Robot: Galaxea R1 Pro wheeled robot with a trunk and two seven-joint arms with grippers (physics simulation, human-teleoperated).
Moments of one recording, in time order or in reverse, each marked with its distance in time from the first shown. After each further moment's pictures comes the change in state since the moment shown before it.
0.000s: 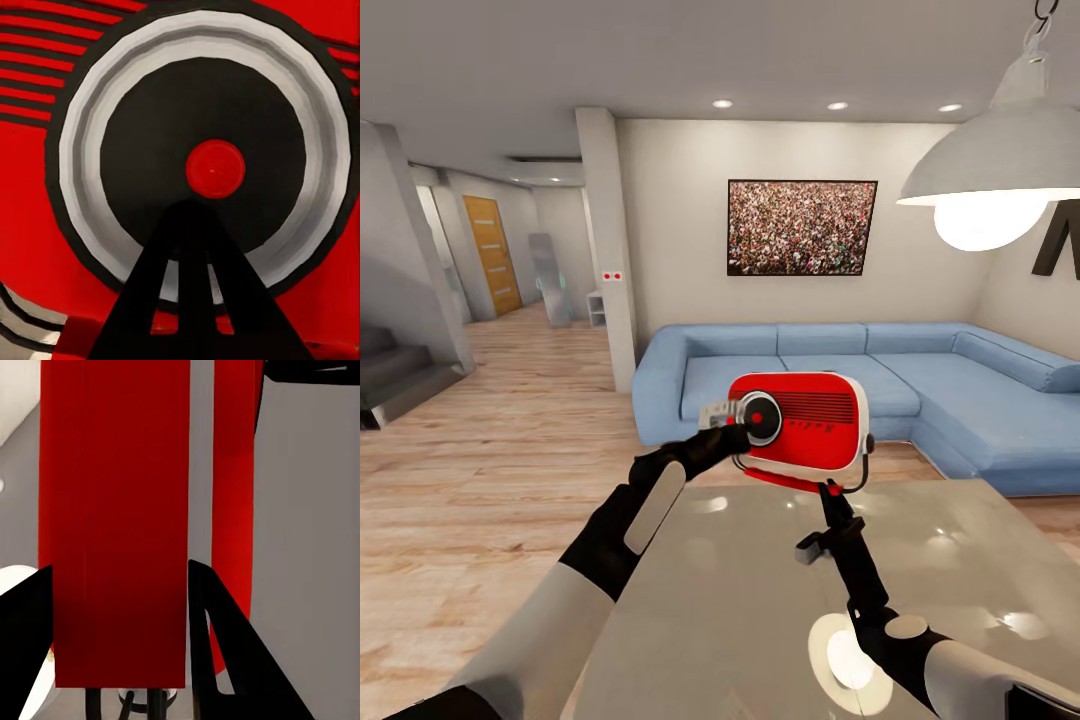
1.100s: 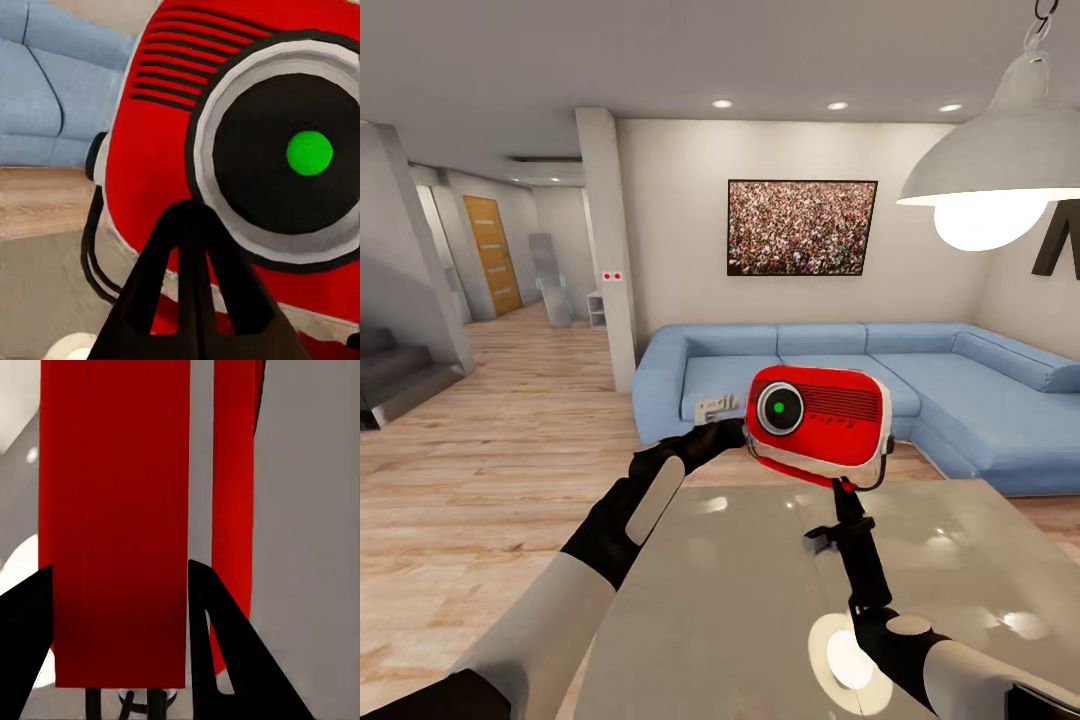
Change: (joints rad) left arm -0.033 0.000 0.012 0.056 -0.002 -0.037 0.020; right arm 0.001 0.002 -0.021 -0.001 -0.113 -0.004 0.000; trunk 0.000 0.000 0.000
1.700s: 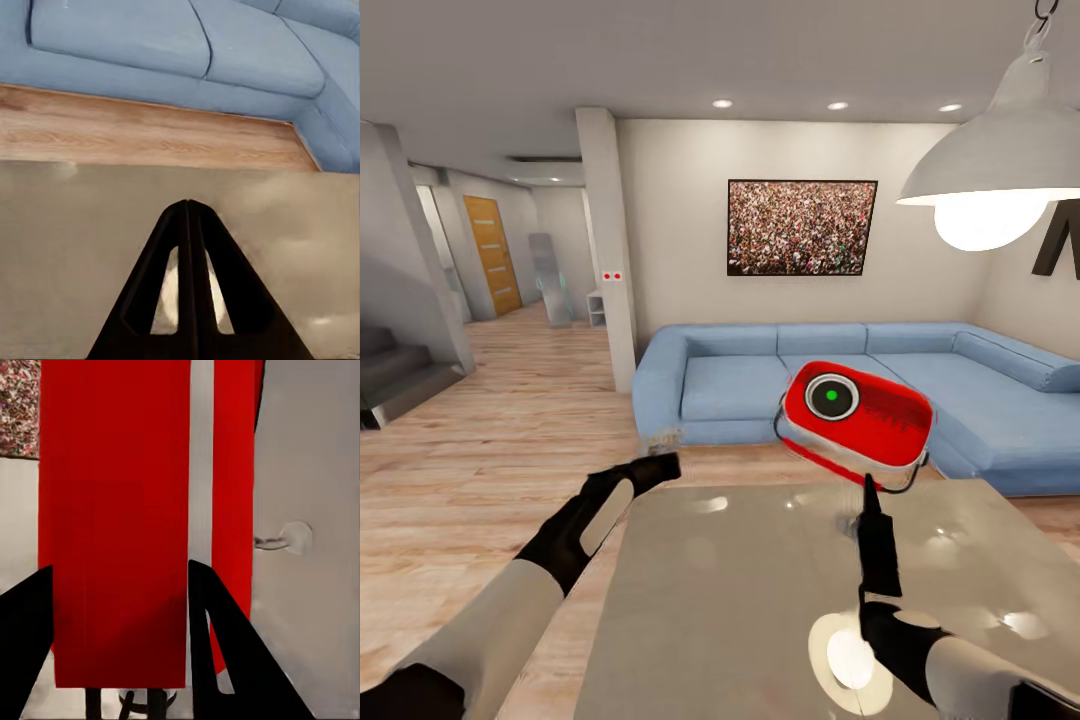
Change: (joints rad) left arm 0.012 0.184 0.001 0.176 0.007 0.002 0.115; right arm -0.001 -0.007 -0.124 -0.004 -0.128 -0.410 0.125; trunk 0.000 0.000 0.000
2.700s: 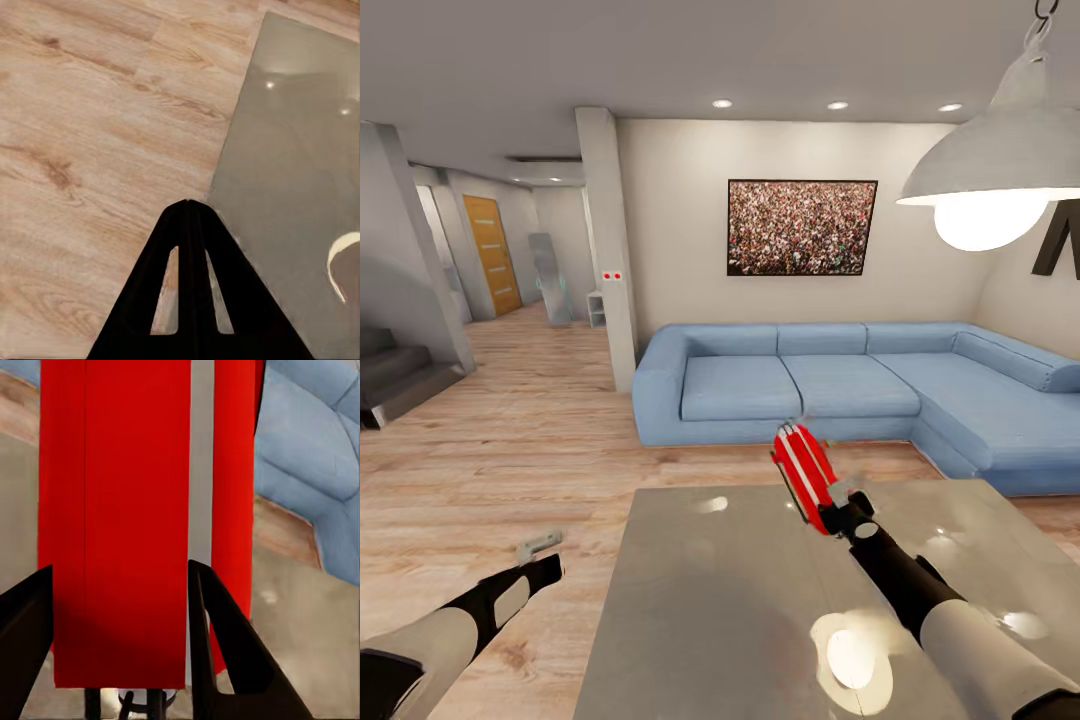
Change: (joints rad) left arm 0.001 0.203 0.086 0.756 -0.001 -0.363 -0.041; right arm -0.001 0.005 -0.727 -0.342 -0.306 -0.268 1.345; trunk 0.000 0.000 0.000
